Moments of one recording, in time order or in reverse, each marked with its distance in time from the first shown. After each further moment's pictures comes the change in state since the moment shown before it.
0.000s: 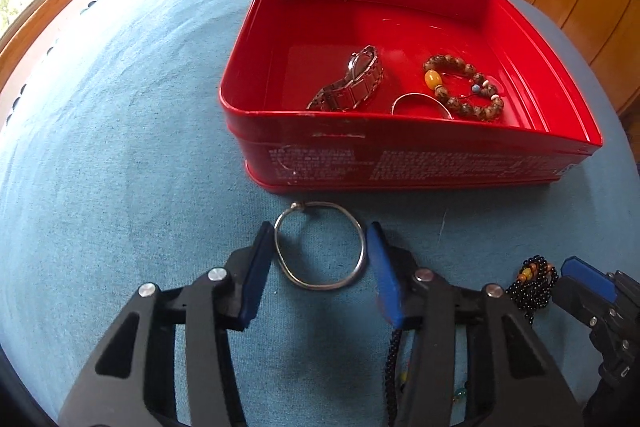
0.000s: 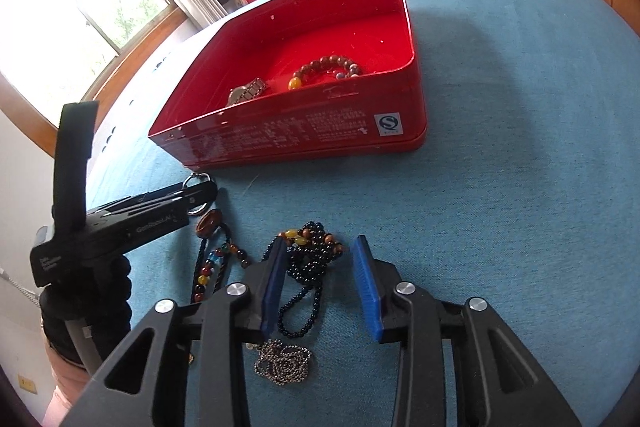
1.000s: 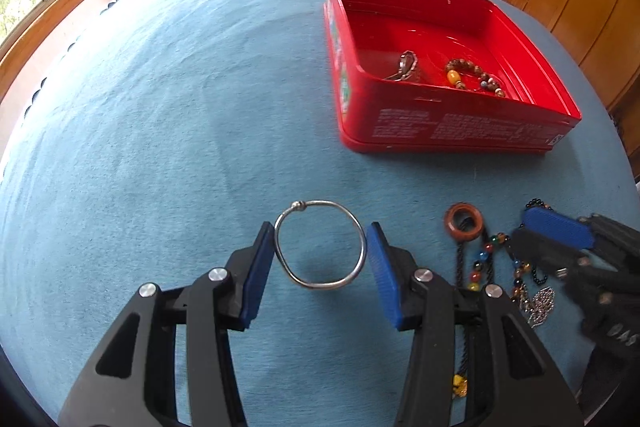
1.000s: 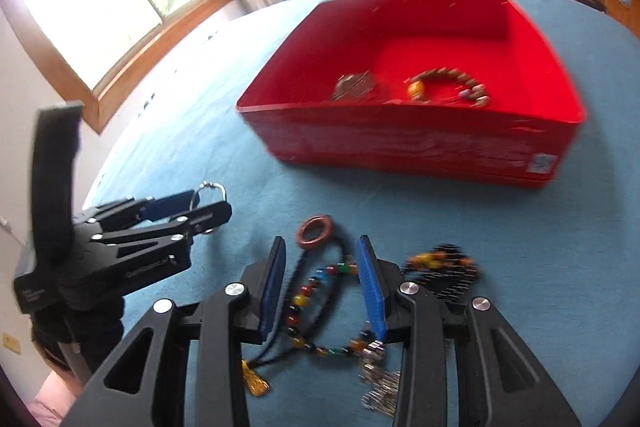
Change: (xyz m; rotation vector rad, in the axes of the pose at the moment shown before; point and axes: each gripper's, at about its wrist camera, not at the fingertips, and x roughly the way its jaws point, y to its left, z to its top) left arm -0.051 0.062 -0.039 0.017 -0.037 -0.009; right arm 0.026 0.089 0.000 -0.177 0.022 0.065
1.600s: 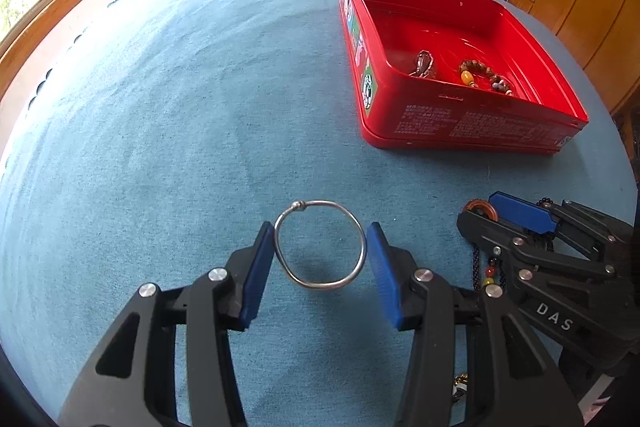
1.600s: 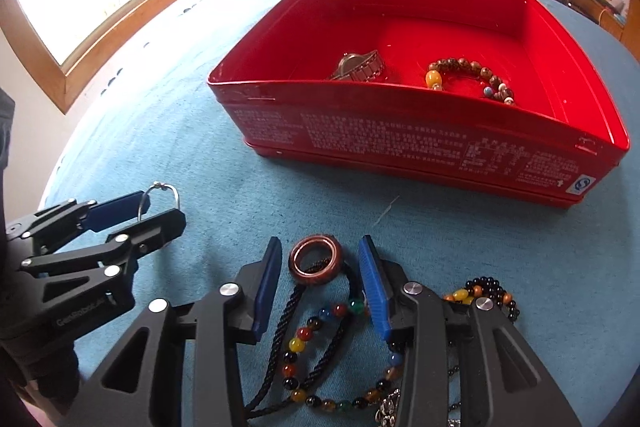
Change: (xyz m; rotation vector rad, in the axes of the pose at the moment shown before) left arm 0.001 0.013 -0.002 -0.017 0.005 0.004; right arm 0.046 0.021 0.012 -0.034 0.043 -0.141
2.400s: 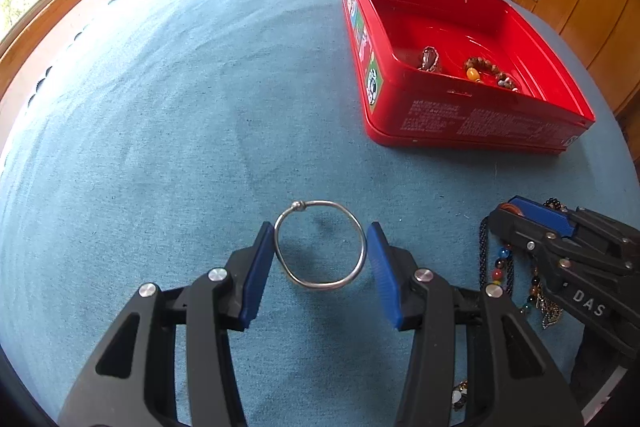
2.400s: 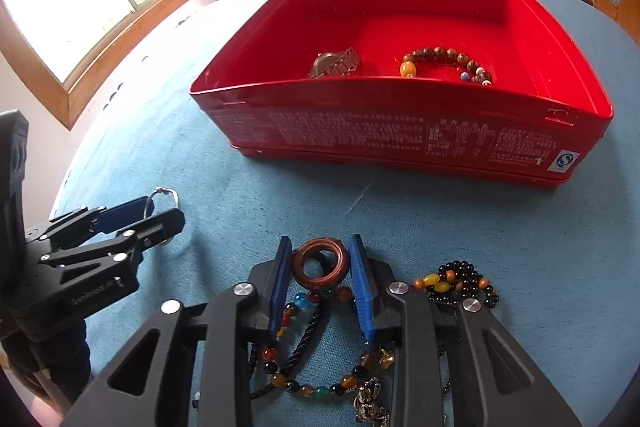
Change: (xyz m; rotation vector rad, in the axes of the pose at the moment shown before) left arm 0.009 -0.003 0.001 0.001 0.003 0.013; right arm -0.004 -0.017 -0.005 0.061 -0.011 0.050
